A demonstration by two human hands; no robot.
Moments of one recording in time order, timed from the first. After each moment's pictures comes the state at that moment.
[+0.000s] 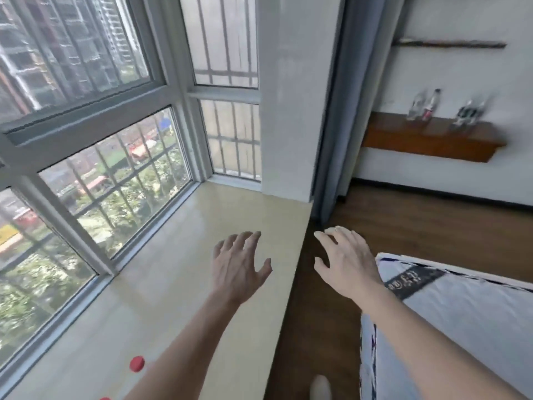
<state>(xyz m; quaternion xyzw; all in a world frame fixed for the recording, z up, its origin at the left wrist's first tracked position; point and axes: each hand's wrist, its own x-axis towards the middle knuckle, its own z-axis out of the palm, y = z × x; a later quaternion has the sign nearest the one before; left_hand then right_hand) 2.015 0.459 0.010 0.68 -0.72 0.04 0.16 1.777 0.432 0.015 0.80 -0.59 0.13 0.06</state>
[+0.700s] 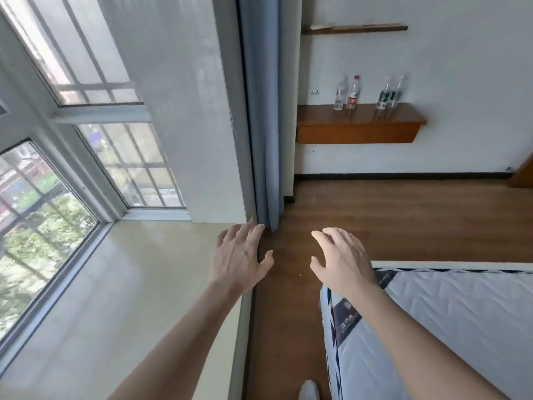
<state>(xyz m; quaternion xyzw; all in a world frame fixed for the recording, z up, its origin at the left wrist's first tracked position) 1.814 0.224 -0.002 0.55 -0.82 0.05 0.13 1.590 0.275 -0.015 0.69 -0.71 0.15 0.05</state>
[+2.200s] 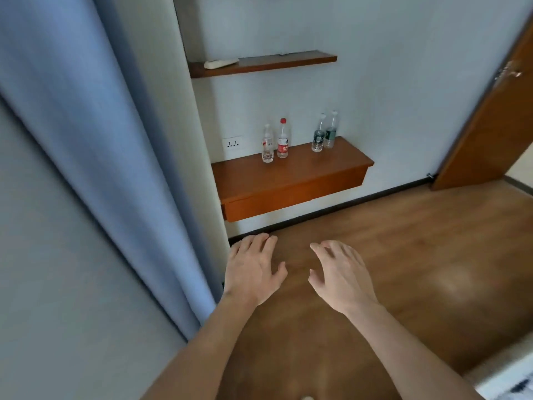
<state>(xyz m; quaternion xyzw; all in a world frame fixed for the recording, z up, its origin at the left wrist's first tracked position) 1.480 -0.436 0.009 0.38 -0.92 -0.01 0.12 1.326 -0.313 0.006 0.53 -0.84 0.10 0.06</state>
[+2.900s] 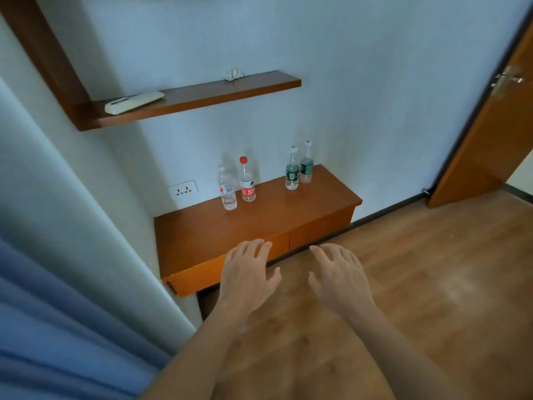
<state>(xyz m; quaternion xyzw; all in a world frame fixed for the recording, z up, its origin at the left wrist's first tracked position) 1.165 -0.648 0.004 0.35 -0.93 -0.03 0.13 1.012 -0.515 -0.008 0.48 -0.87 0.14 0.01</state>
